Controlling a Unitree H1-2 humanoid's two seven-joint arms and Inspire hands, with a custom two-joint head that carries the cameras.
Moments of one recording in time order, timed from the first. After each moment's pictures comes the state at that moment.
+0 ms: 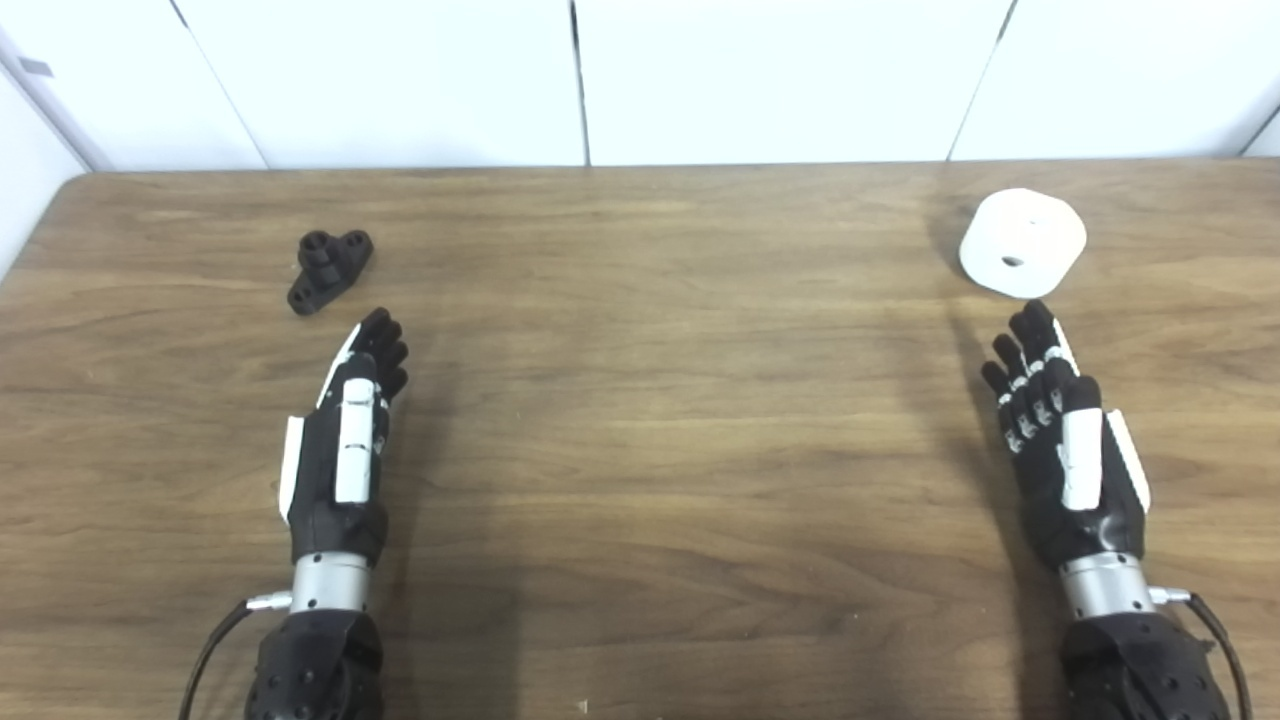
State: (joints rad) left arm 0.19 0.03 0.12 -0.29 -0.12 0.03 0.02; right arm 0.14 -0.12 -0.14 -0.18 0.25 -0.03 0.13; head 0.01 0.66
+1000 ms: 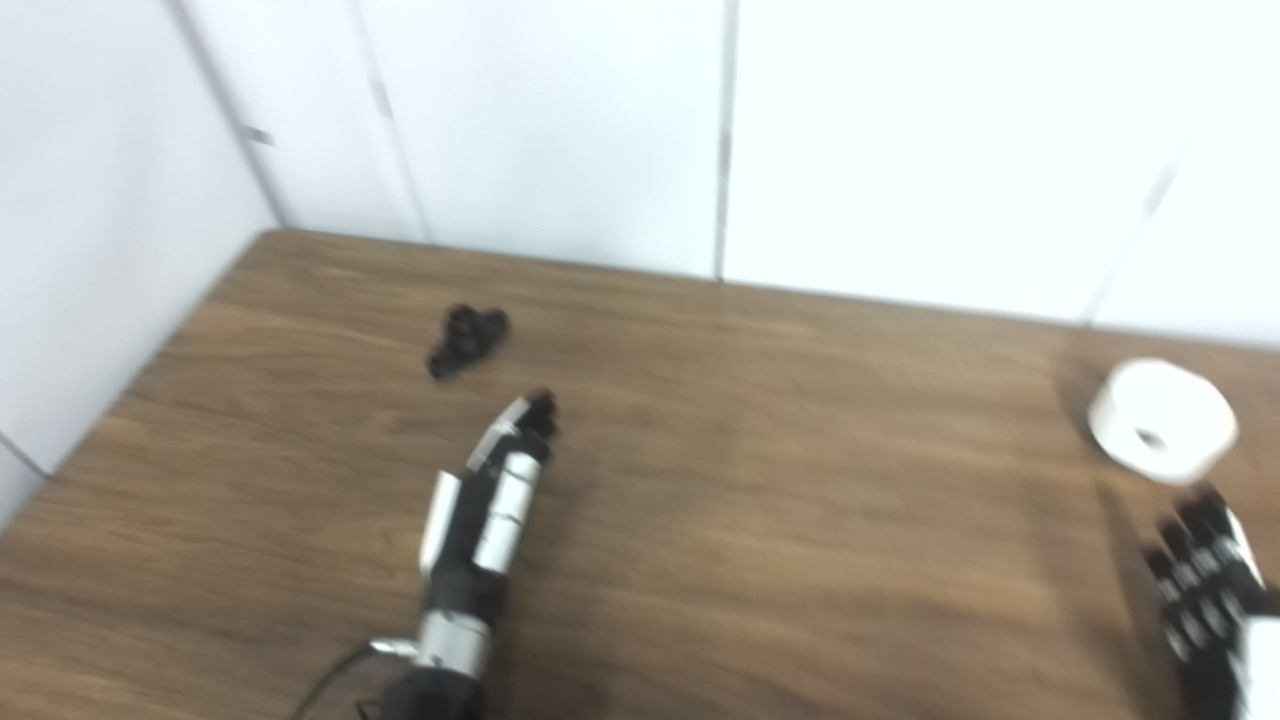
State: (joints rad) left arm 0.19 0.00 0.05 -0.24 -0.04 -0.04 0.06; right arm 0.14 -0.18 -0.16 -0.15 0.27 -0.07 0.16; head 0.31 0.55
